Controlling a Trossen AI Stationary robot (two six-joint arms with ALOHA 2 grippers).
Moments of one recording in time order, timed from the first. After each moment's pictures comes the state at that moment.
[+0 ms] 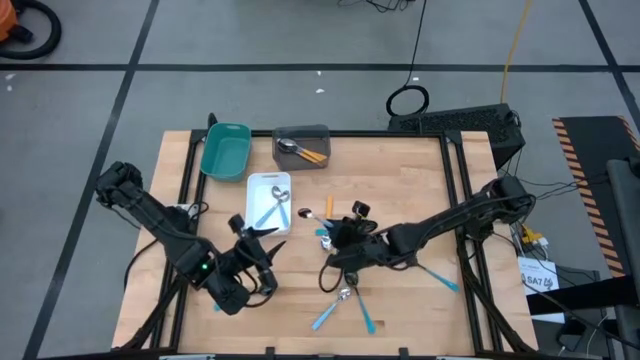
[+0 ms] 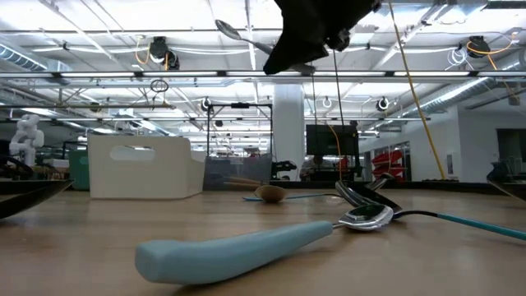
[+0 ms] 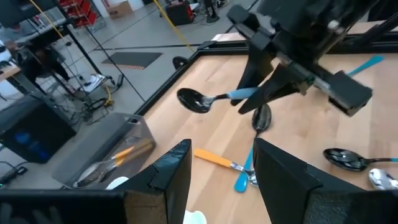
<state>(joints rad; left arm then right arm) -0.70 1.46 1.19 -0.71 -1.14 -0.67 0.34 1.71 1.17 -0.22 0.83 0.28</state>
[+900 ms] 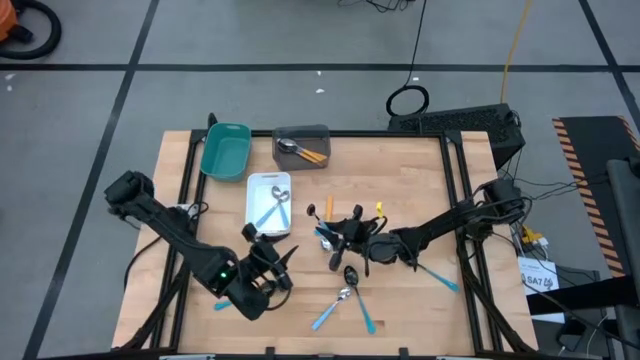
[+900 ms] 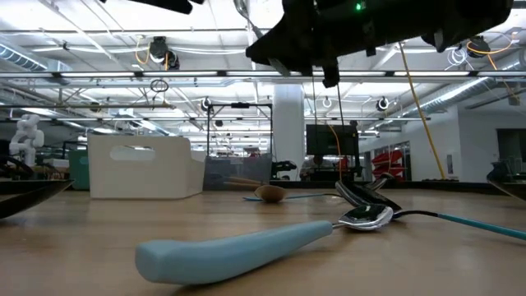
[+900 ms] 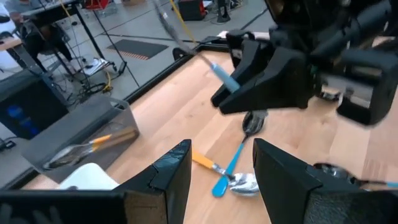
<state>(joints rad) -0.66 1.60 1.19 -0.58 -1.16 -0.79 0.32 1.77 0.80 0.88 0.73 0.20</state>
